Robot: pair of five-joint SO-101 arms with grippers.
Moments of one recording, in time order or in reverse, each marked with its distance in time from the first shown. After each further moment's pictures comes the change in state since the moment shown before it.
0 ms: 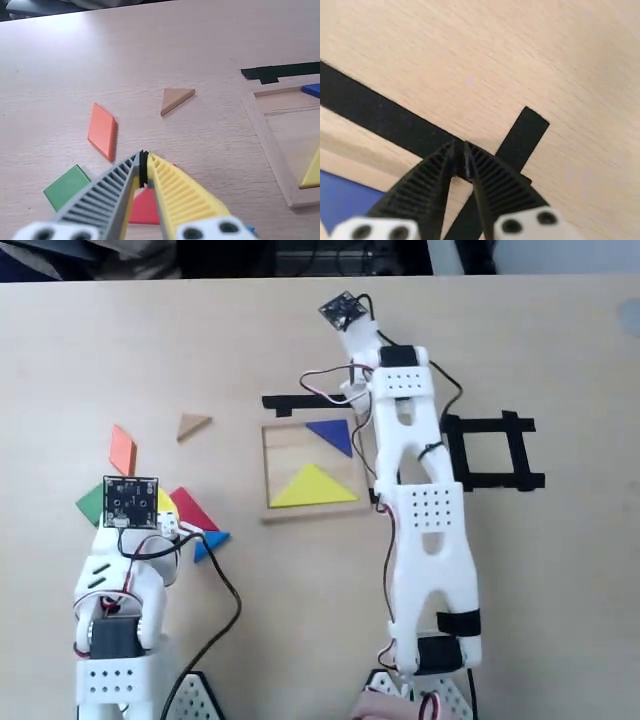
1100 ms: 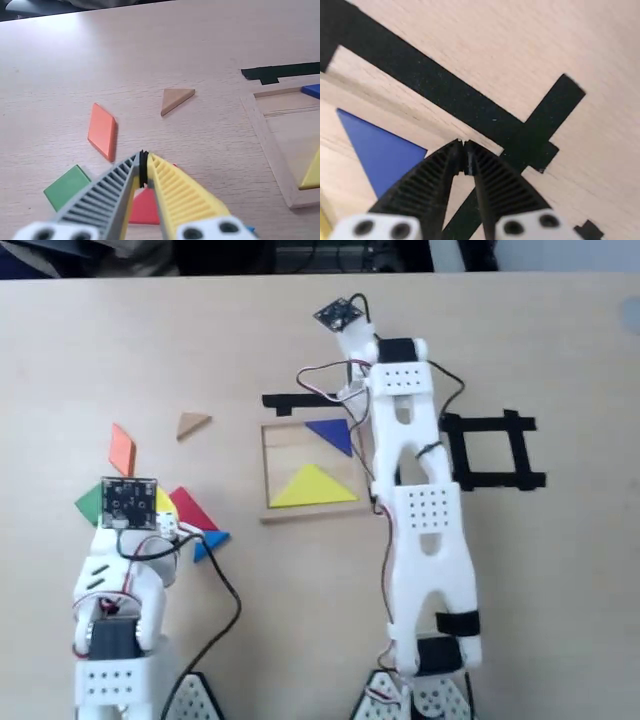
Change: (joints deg) left arm 0.0 0.0 0.0 0.0 0.0; right arm -1.1 0.6 -8.4 15.0 -0.3
